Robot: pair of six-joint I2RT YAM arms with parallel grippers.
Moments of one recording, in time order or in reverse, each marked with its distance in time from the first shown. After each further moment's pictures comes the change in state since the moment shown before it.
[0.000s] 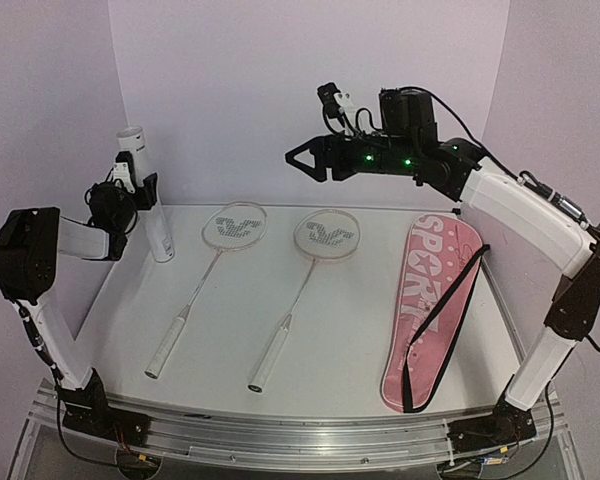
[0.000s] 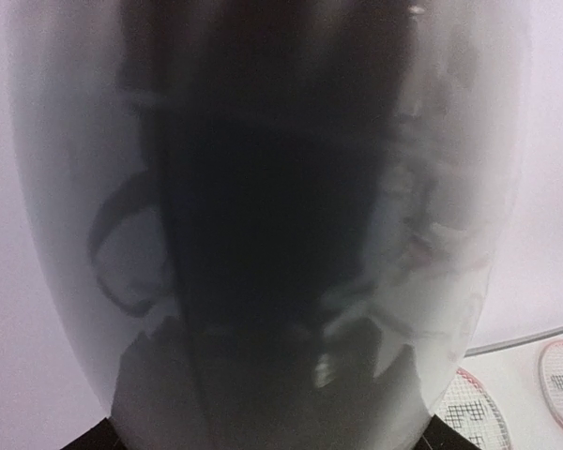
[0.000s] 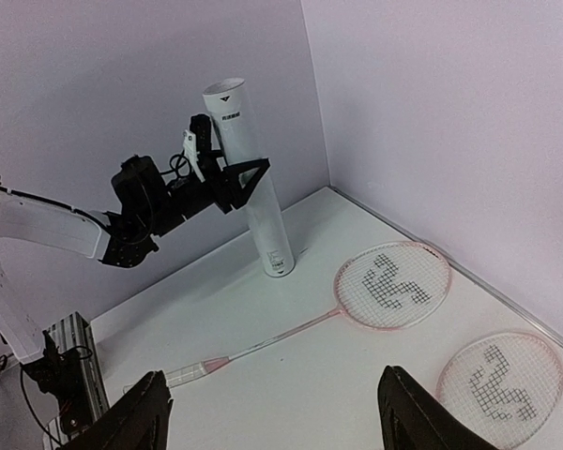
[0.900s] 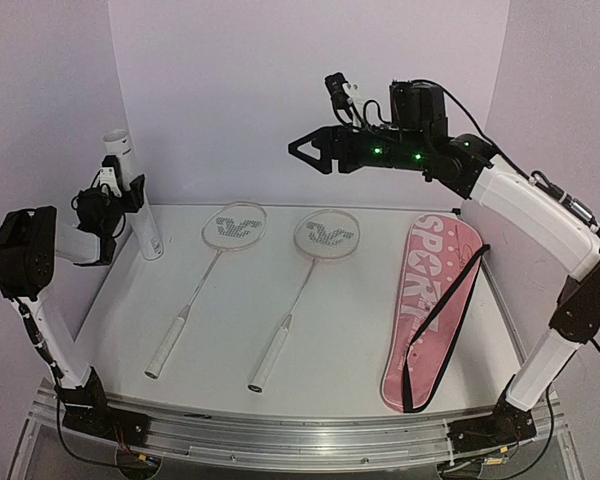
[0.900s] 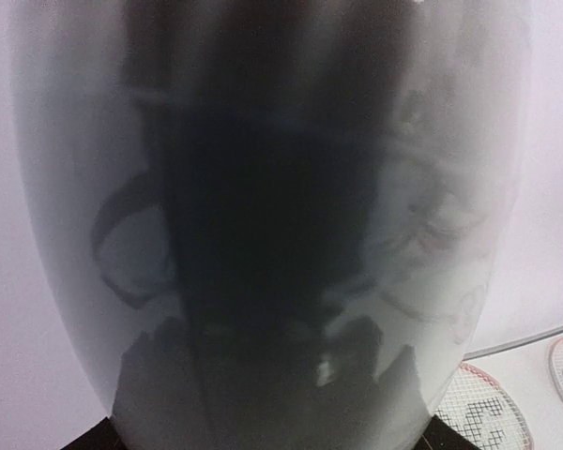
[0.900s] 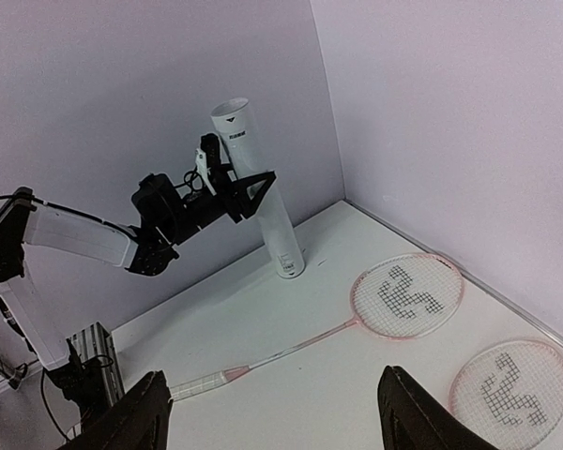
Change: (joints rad) left arm 0.096 0.027 -0.033 0.115 0.110 0.002; right arm 0.000 -0.034 0.009 -0.001 -0.036 0.038
